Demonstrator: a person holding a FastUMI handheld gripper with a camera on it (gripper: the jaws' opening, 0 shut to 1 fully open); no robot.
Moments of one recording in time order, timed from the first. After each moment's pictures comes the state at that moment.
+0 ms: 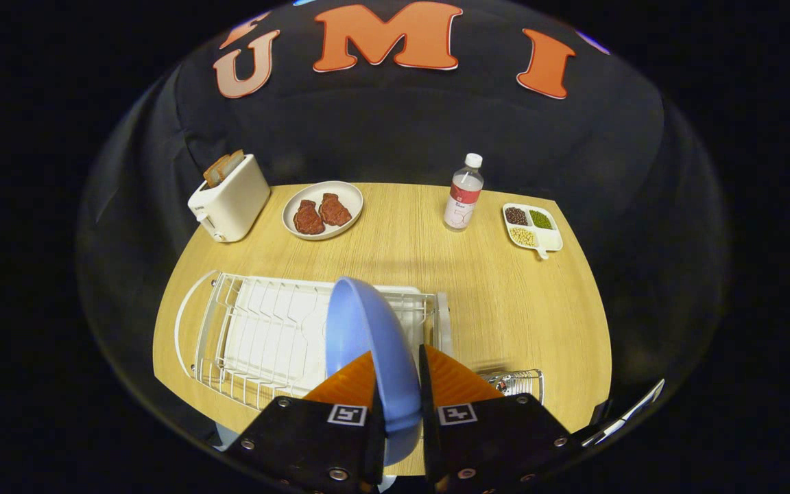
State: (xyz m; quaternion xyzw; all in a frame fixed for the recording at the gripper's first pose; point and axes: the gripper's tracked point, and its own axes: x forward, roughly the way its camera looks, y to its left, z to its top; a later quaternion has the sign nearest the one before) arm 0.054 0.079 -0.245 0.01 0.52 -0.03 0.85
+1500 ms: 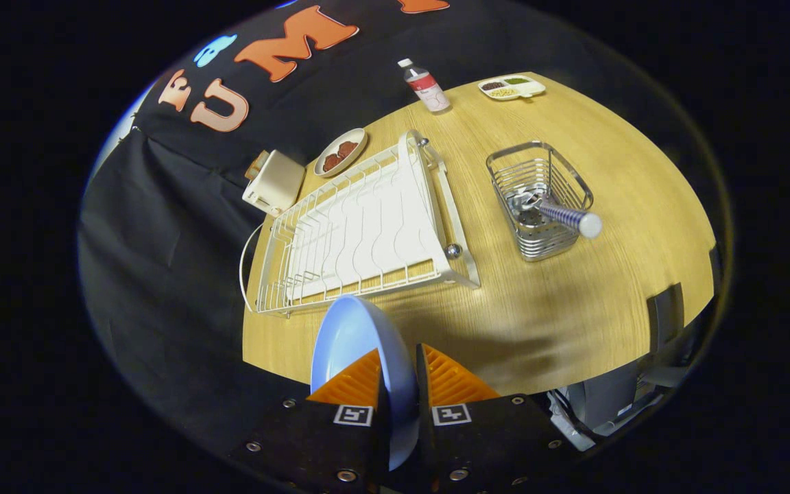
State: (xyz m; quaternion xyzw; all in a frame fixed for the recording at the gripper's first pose) arm -0.162 0.073 -0.333 0.27 0.56 0.04 0.79
